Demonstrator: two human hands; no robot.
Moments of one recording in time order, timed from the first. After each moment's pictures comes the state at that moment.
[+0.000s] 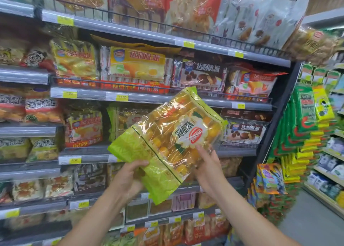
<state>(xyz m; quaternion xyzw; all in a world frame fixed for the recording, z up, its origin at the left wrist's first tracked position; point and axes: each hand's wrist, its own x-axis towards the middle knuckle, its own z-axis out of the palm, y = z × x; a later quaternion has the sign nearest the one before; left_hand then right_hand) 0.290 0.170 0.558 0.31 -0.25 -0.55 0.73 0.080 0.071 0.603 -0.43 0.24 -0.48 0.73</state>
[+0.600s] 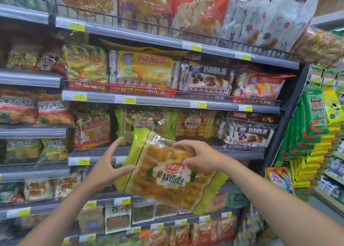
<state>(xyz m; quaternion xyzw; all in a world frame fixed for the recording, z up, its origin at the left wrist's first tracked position) 0.386 0.214 0.569 0.67 -0.53 -0.17 0.49 0.104 0.045 0.660 -0.93 0.25 -0.12 0.23</state>
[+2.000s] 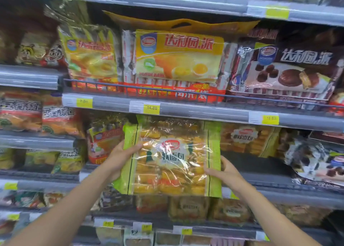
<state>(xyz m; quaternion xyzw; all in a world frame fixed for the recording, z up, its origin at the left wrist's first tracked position) 0.545 0.028 0.556 0.64 -0.27 -0.30 0.66 0.252 -0.194 0.543 -0.74 0.36 -0.18 0.53</state>
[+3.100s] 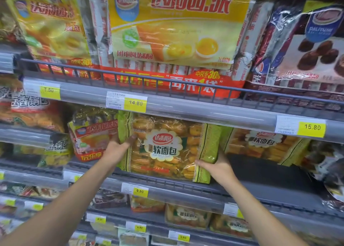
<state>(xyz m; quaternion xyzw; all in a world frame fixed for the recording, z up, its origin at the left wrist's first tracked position) 0.586 -0.054 0.516 0.72 -0.21 -0.19 0.63 0.335 -0.280 0.502 -0.77 0.38 -0.21 0.46</state>
